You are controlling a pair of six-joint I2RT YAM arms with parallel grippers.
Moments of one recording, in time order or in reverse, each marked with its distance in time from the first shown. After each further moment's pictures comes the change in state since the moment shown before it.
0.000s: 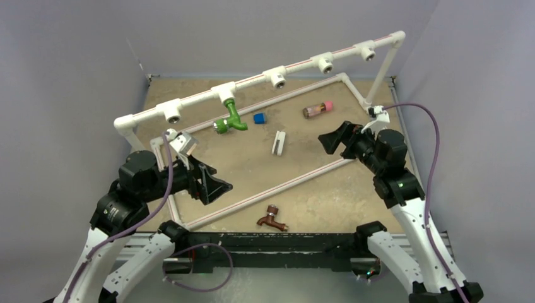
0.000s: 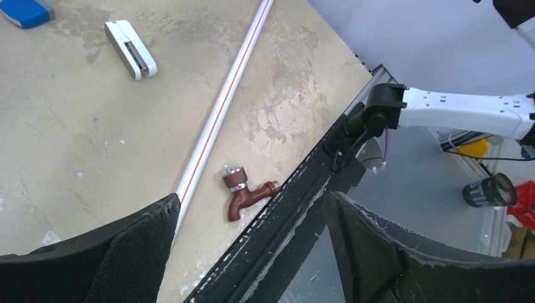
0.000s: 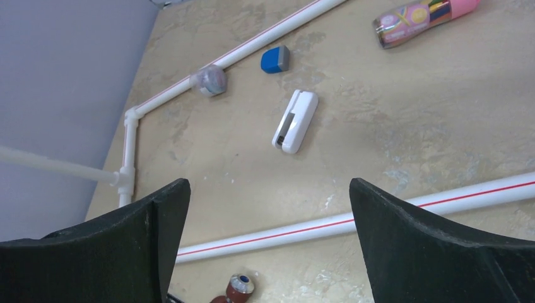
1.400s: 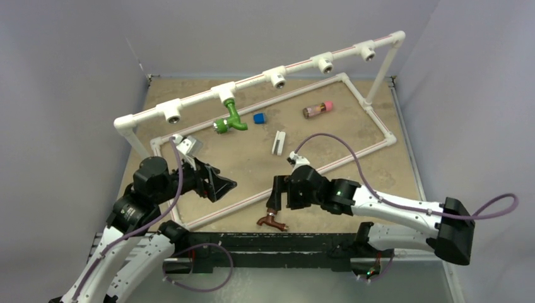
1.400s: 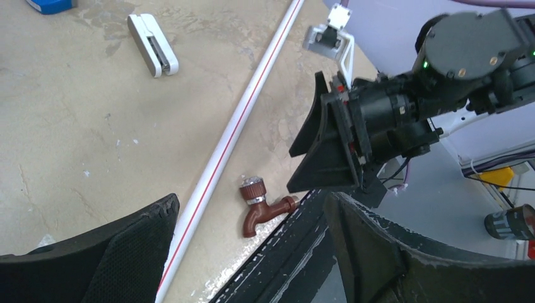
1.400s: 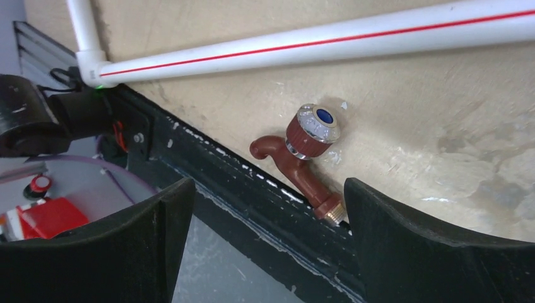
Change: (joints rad) left arm 0.000 -0.064 -0.224 0.183 -0.067 -0.045; right arm 0.796 0.328 -0.126 -0.037 0.196 0.368
